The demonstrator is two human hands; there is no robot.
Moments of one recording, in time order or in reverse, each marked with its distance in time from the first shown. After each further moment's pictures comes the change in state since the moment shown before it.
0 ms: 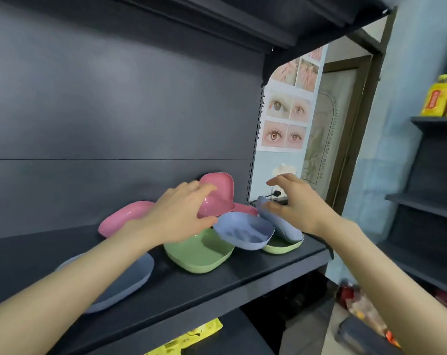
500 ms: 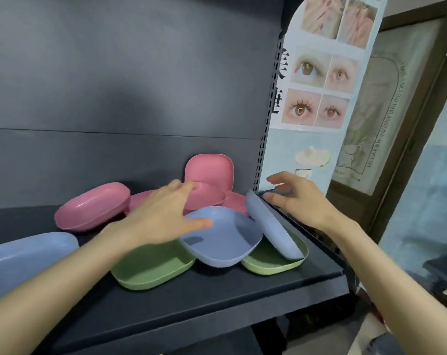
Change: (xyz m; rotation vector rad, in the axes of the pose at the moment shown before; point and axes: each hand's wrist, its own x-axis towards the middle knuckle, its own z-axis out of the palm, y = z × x) left_hand 0.074 0.026 0.086 -0.061 -0.138 -0.367; right_hand 0.091 0.143 0.072 0.463 -0.170 -0.049
